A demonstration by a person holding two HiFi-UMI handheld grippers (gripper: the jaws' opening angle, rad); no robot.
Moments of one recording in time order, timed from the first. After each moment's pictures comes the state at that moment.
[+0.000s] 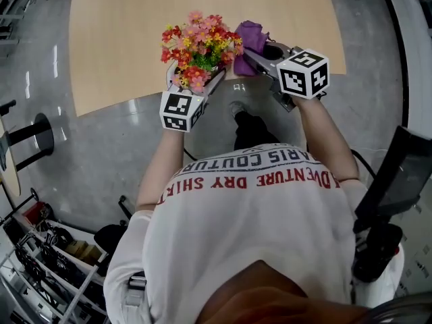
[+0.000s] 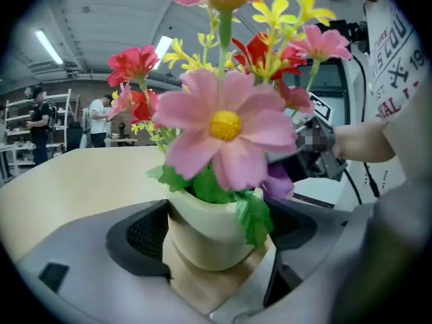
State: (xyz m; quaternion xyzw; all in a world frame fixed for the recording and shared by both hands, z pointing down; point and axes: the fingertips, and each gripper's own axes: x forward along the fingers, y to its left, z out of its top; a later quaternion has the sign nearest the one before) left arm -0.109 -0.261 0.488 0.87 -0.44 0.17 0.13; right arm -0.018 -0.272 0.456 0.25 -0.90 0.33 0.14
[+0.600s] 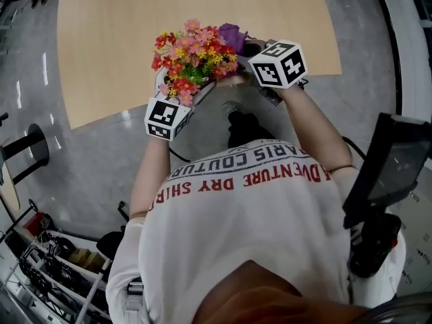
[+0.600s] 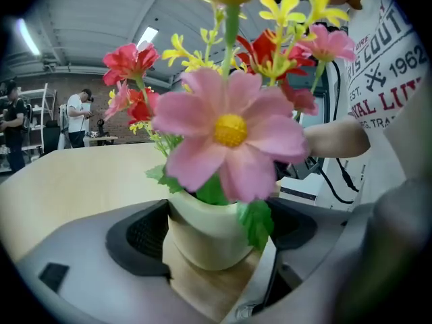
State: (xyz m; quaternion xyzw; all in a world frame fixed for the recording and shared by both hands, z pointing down) left arm -0.115 -0.258 0.468 0.91 -0.36 0.18 0.12; right arm -0.052 -0.290 0.467 0.24 -0.89 0.32 0.21
